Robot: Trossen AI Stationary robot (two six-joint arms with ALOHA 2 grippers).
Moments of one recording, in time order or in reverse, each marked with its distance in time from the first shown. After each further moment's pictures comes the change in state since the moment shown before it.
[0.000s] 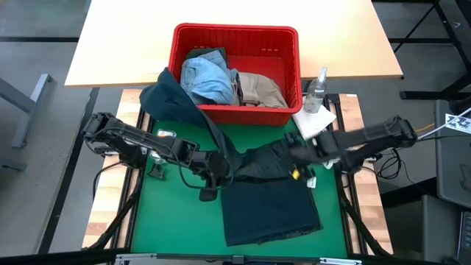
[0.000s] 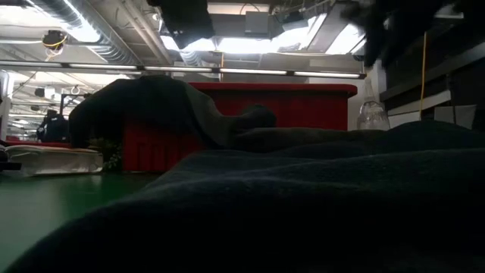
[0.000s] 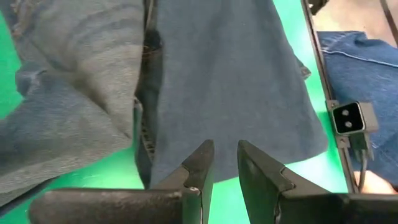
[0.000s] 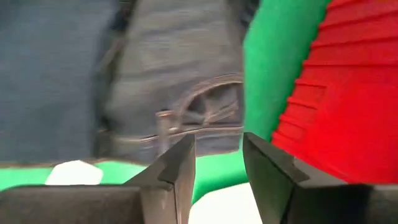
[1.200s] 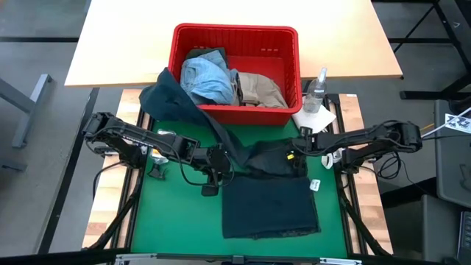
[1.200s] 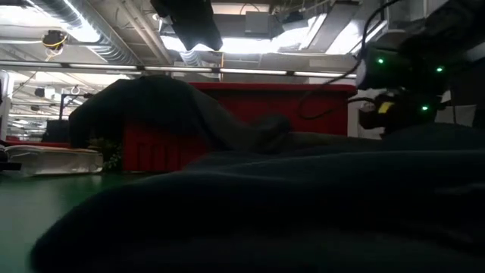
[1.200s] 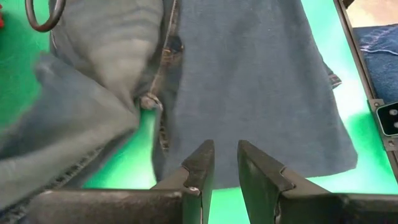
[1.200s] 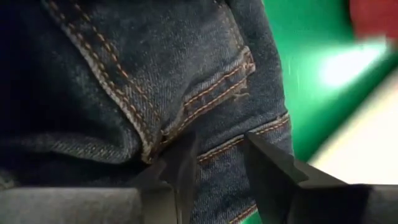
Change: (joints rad) left arm 0.028 0.000 0.000 -0.003 -0.081 0.103; right arm -0.343 -0.006 -0.770 0.658 0.033 0.273
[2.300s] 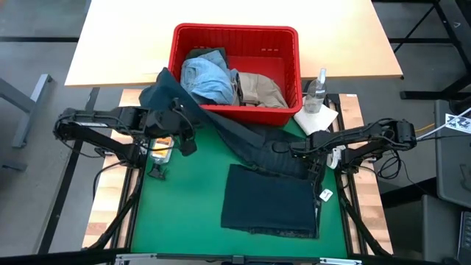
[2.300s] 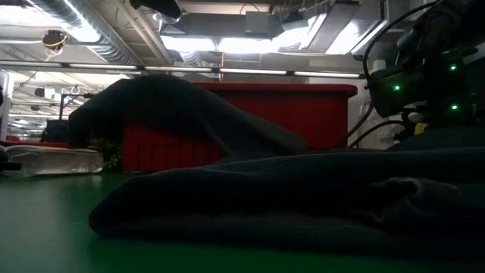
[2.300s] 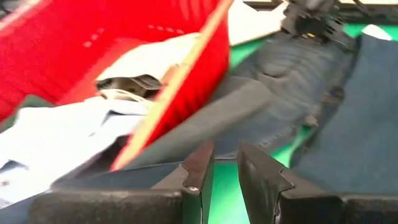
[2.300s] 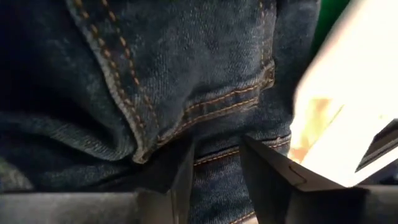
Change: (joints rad) left arm 0.138 -0.434 0.000 -0.257 -0.477 -0.001; right arm 0.000 0.006 0.051 -0.491 -0.082 0.293
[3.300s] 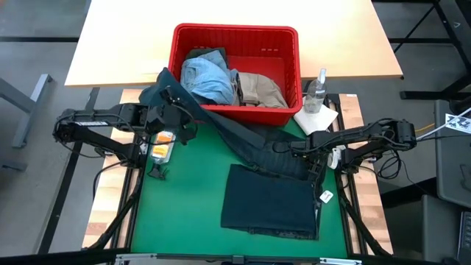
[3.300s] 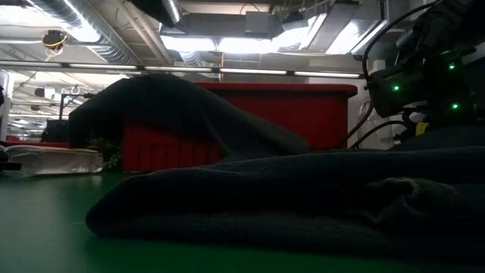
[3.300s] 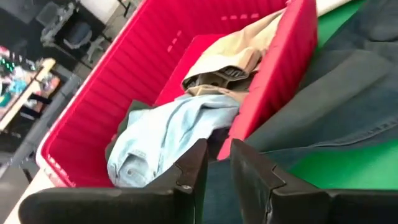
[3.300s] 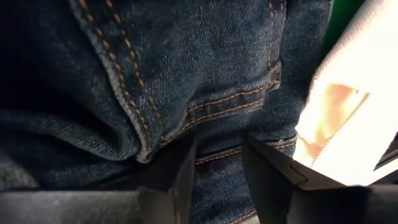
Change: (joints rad) left arm 0.079 -0.002 0.000 -0.037 -0.269 0.253; right arm 0.000 -0.001 0.002 -0.002 -0.049 -0.020
